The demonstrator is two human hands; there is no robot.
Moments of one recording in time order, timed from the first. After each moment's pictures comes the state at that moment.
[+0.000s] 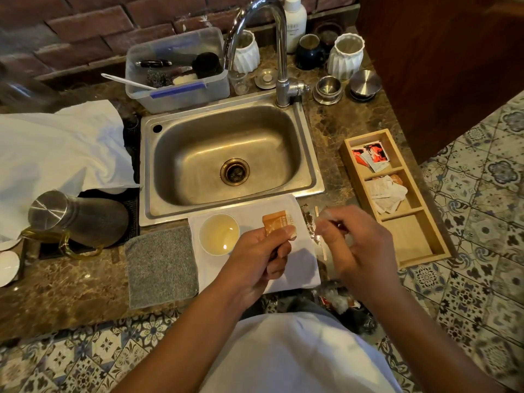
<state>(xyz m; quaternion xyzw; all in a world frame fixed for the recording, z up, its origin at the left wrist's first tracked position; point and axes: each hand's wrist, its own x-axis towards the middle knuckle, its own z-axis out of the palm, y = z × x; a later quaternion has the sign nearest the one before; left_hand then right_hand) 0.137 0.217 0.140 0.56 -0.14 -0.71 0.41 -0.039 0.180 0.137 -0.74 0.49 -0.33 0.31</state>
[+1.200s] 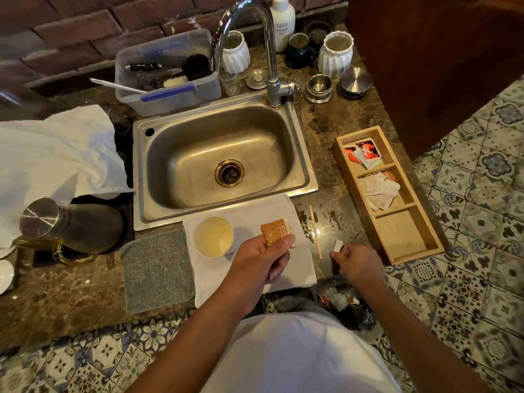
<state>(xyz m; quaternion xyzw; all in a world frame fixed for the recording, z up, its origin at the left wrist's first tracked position) 0.129 0.227 0.109 0.60 -0.22 -0.68 0.36 -0.101 0.184 -0.033 -0.58 0.73 0.04 0.35</state>
